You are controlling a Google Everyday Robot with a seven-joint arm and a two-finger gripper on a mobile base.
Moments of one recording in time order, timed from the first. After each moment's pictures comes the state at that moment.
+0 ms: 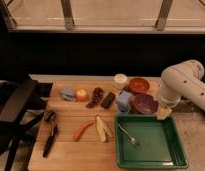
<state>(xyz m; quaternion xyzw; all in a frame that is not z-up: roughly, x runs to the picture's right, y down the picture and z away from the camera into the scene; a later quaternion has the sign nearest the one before) 0.285 0.099 0.684 -0.28 0.02 0.02 0.96</state>
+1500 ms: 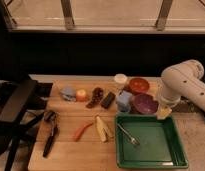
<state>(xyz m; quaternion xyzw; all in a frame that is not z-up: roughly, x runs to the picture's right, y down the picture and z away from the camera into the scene) 0.283 0.094 0.685 -0.27 0.01 0.00 0.96</state>
